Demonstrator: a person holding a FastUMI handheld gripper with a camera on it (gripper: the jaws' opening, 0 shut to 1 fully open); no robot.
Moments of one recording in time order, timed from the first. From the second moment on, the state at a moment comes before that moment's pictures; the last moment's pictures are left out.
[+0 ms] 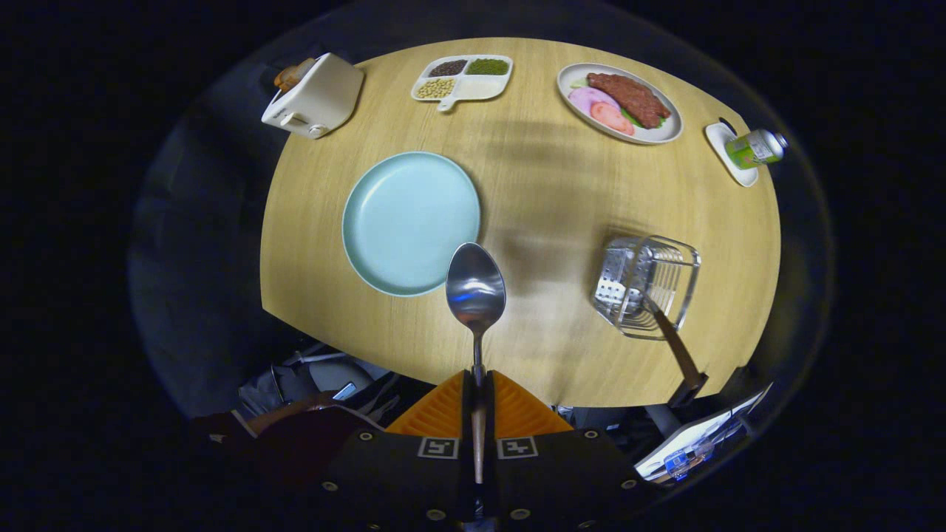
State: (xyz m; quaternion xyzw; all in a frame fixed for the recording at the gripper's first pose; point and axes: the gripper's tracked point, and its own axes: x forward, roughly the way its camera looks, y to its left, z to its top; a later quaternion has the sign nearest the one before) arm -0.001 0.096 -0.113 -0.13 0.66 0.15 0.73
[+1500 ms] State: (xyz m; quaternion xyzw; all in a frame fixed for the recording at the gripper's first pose) arm 0.089 -0.009 -0.133 -0.24 0.76 0.13 0.59
